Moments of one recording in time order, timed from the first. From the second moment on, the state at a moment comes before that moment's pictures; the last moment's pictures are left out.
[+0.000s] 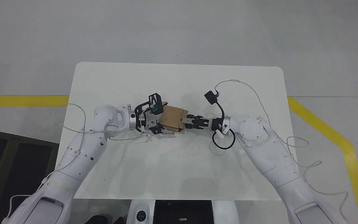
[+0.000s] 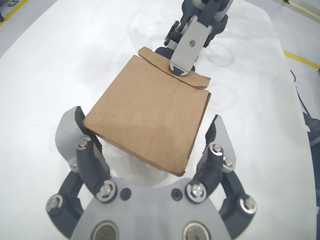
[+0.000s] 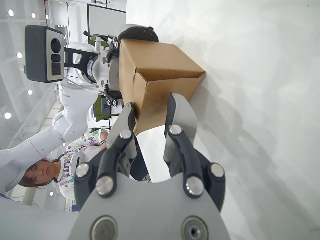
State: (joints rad) left arm 0.89 -1.07 -0.99 -1.29 1.18 -0.98 -0.14; right arm -0.91 -1.23 0.98 -1.23 0.05 -0.28 0.89
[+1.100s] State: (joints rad) left arm 0.89 -1.07 -0.99 -1.29 1.18 -0.97 -0.14; right arm -0.90 -1.23 0.98 -1.24 0.04 -0.29 0.89
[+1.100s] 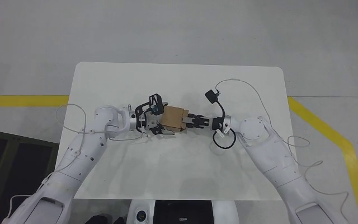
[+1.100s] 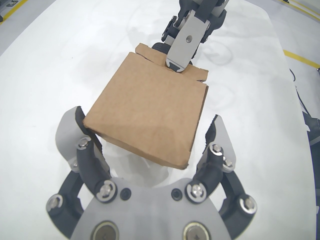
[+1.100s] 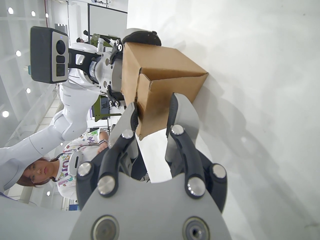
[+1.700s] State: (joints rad) left arm 0.89 -1.07 -0.99 -1.29 1.17 -0.98 -0.15; right arm -0.85 -1.24 0.95 -1.20 0.02 -0.35 0.90
